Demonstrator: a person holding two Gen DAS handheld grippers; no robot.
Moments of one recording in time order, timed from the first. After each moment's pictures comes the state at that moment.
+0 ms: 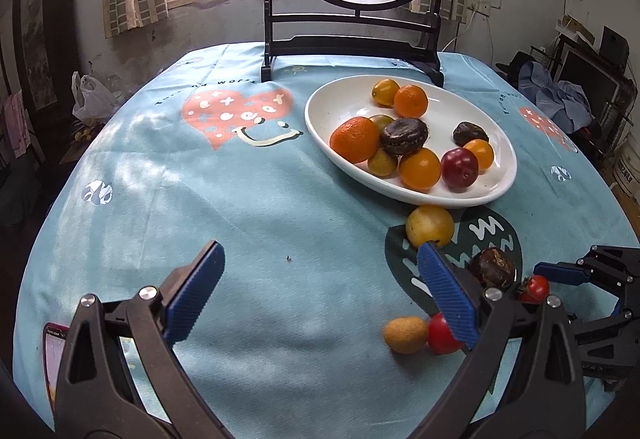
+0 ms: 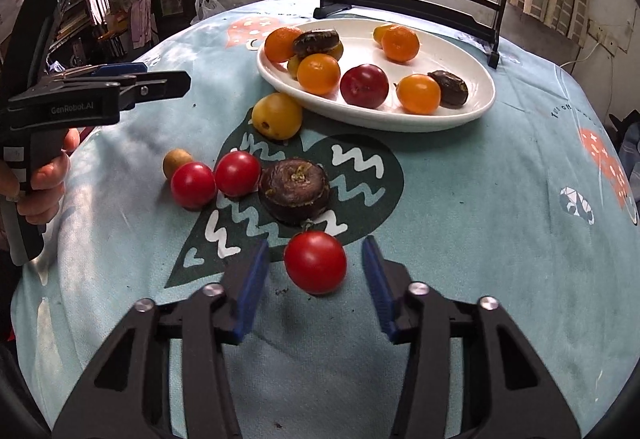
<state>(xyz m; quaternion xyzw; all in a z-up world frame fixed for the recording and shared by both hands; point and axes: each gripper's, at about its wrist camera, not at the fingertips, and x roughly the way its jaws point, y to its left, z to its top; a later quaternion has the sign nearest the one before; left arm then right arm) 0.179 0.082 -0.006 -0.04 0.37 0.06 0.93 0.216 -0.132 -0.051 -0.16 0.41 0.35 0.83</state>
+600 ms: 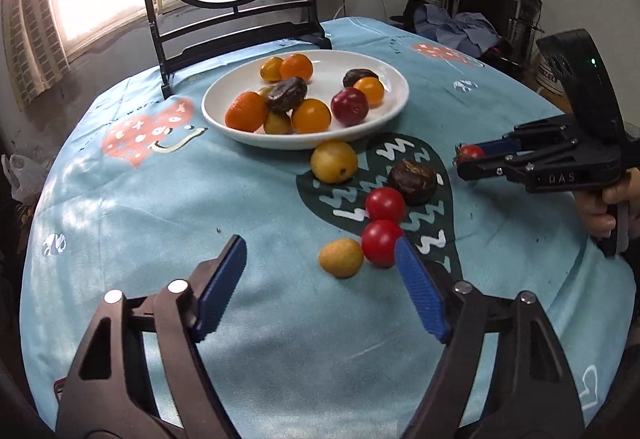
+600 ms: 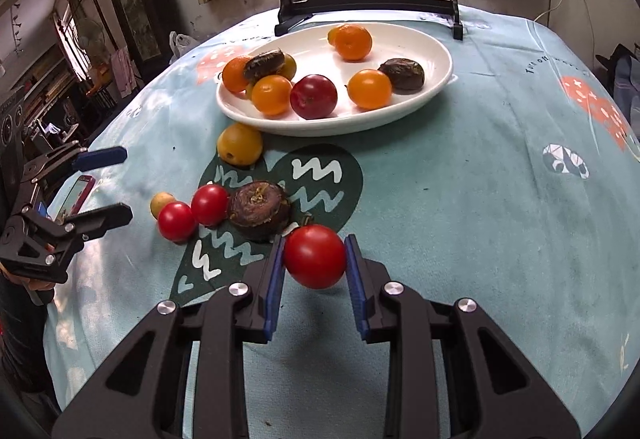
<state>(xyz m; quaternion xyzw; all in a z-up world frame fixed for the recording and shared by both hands) 0.144 0.055 -0.019 0.07 0.38 -0.13 0.91 0.235 -0.160 -0.044 -0.05 0.43 0.33 0.84</state>
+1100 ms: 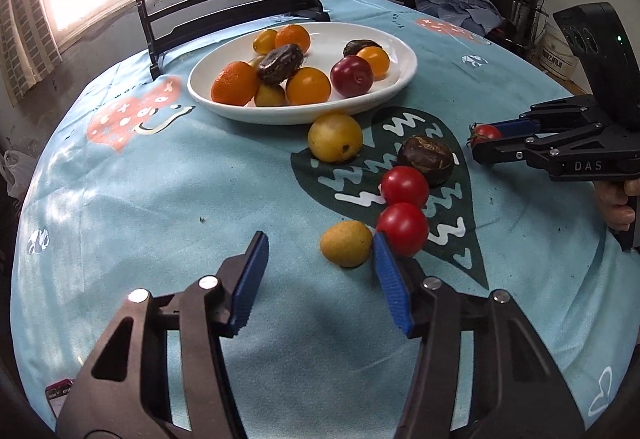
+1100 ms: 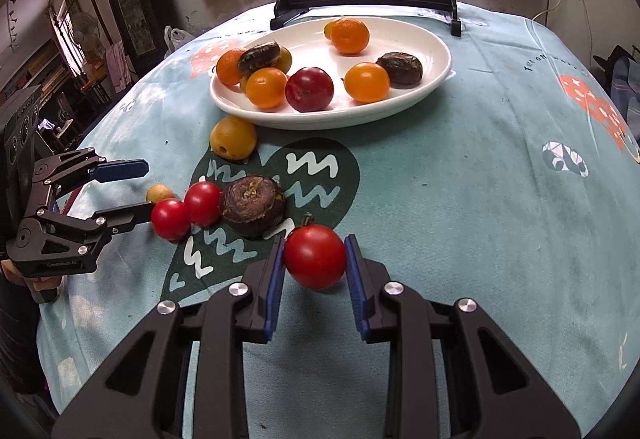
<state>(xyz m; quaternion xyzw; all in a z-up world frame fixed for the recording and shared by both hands) 0.162 0.048 -0.040 0.08 0.41 -0.13 0.90 0.236 -0.158 -0.048 -0.06 0.43 0.32 0.84</state>
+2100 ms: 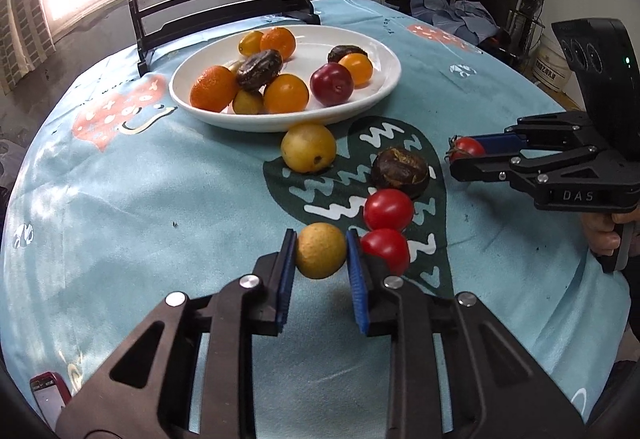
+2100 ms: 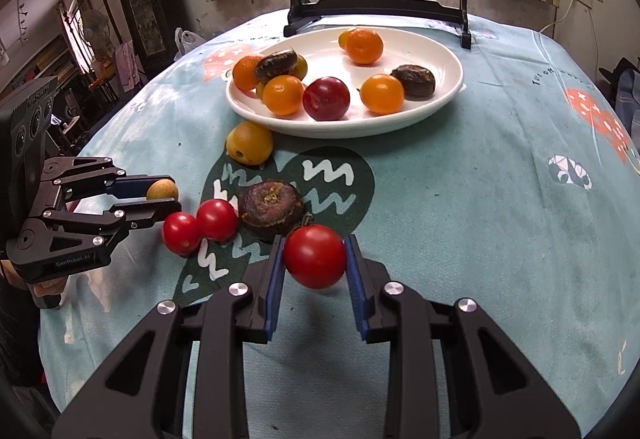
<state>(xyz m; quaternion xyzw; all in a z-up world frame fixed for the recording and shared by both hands) 0.167 0.037 -0.034 0.05 0.41 -0.14 0.90 0.228 -0.154 -0.043 -0.06 0.41 0.34 0.84</state>
